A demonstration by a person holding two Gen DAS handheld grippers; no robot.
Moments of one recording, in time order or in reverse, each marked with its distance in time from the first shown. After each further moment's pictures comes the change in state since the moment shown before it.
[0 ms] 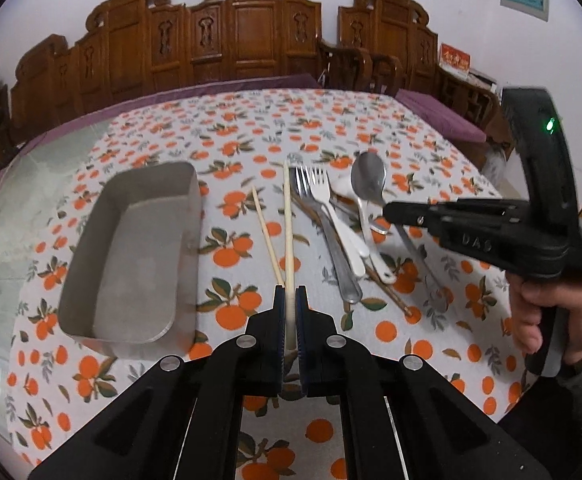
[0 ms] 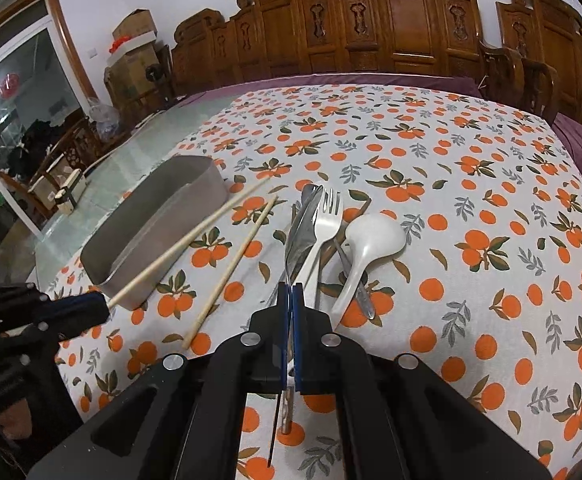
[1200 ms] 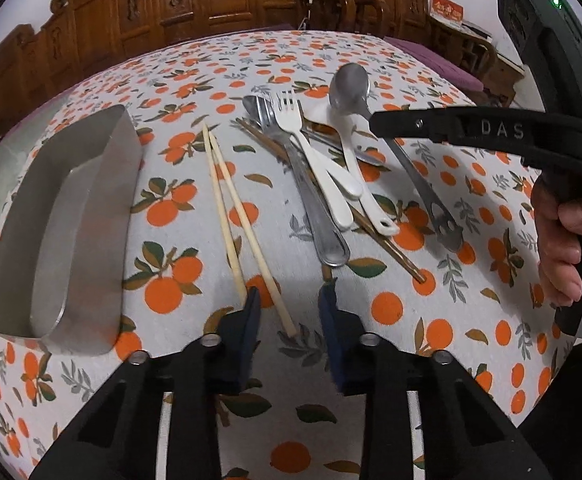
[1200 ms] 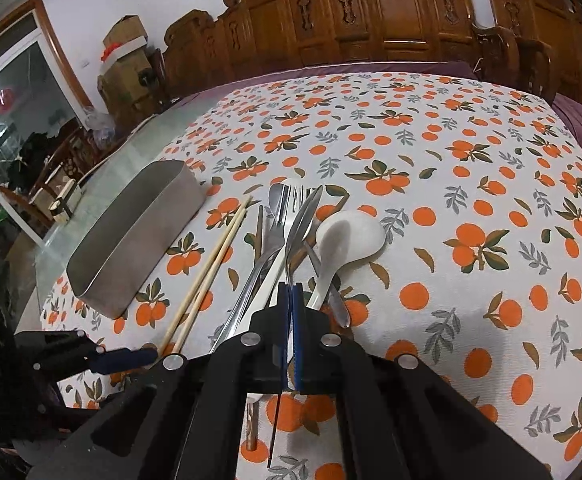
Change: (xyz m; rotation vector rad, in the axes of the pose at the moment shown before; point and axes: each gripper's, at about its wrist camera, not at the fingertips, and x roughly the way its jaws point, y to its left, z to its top) left arm 0.076 -0.031 -0.021 0.056 0.183 -0.021; right arm 0.018 -0.034 0.005 0.047 0.022 0.023
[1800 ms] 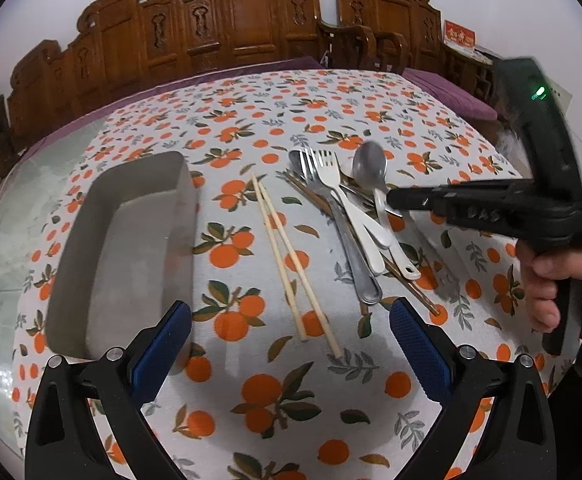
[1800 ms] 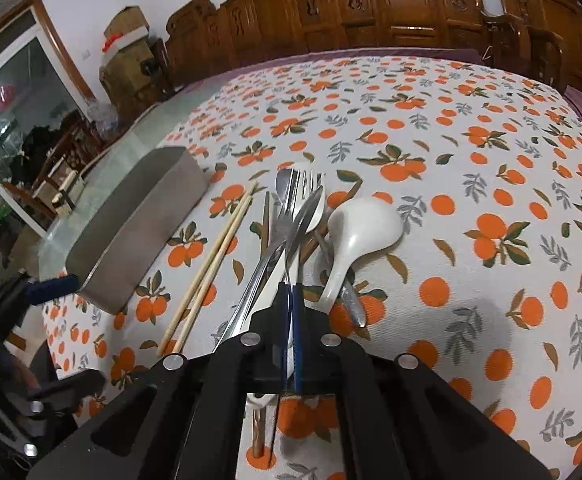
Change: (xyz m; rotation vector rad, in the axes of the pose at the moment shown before) left arm -0.040 0.021 0.014 -0.016 -0.108 0.072; right arm 0.010 0.000 0.002 0.012 0.032 0.037
